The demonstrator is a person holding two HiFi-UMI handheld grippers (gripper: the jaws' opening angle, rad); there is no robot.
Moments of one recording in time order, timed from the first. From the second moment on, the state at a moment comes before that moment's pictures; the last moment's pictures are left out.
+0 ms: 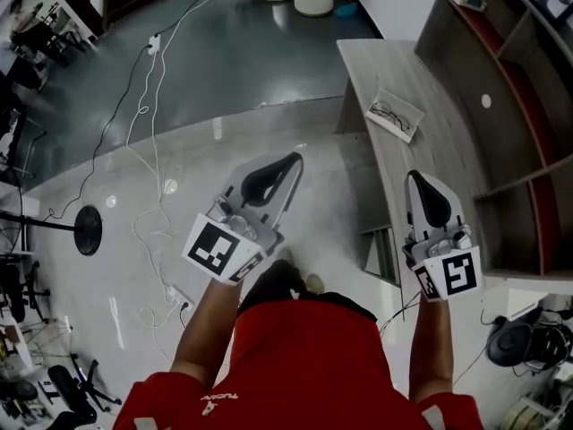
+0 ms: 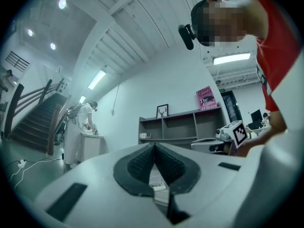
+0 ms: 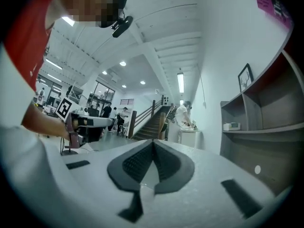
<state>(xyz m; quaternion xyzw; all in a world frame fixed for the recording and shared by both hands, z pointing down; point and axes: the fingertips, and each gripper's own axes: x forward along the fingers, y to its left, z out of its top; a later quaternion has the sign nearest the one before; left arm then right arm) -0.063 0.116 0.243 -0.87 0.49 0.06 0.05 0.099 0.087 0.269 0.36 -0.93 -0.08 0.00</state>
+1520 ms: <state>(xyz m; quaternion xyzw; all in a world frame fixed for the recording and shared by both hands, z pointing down) -0.026 -0.219 0.310 -0.95 0.32 0.05 0.00 0.112 -0.216 0.512 0.32 -0.85 0.00 0.41</state>
